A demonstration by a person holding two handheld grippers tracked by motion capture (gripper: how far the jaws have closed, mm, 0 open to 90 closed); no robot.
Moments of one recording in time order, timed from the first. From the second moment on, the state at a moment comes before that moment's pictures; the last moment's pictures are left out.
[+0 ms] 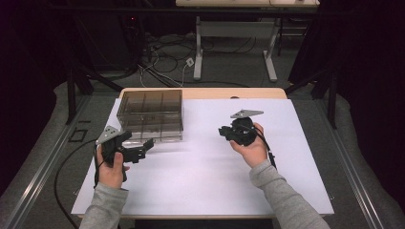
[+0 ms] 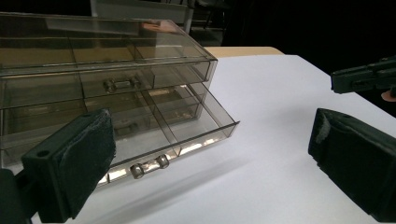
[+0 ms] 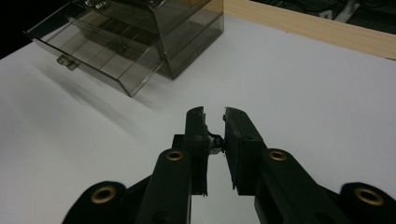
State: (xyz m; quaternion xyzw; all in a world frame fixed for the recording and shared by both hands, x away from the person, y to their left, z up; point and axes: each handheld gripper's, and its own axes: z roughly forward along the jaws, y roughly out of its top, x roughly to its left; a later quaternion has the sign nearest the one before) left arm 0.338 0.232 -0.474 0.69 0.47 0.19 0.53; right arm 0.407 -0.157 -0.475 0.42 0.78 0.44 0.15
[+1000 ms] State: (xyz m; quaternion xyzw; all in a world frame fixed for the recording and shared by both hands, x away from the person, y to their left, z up) left arm 0.340 0.239 -0.477 0.68 0.47 0.19 0.52; right arm 0.441 -0.089 -0.461 0.40 0.79 0.44 0.14
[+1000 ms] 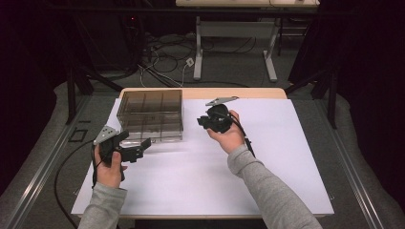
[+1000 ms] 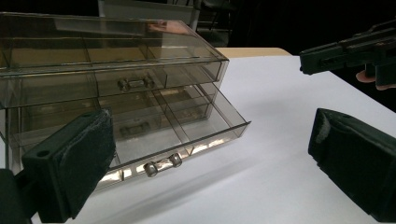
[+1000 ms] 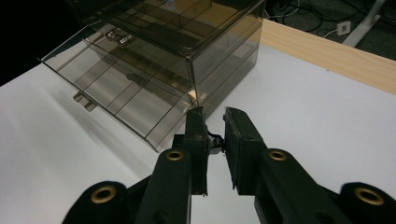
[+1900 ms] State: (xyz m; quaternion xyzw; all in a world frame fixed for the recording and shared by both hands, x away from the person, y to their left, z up) left arm 0.344 0.245 -0.484 0.68 0.48 0.20 0.52; right arm 0.435 -0.039 -0.466 0.36 0.80 0.45 0.14
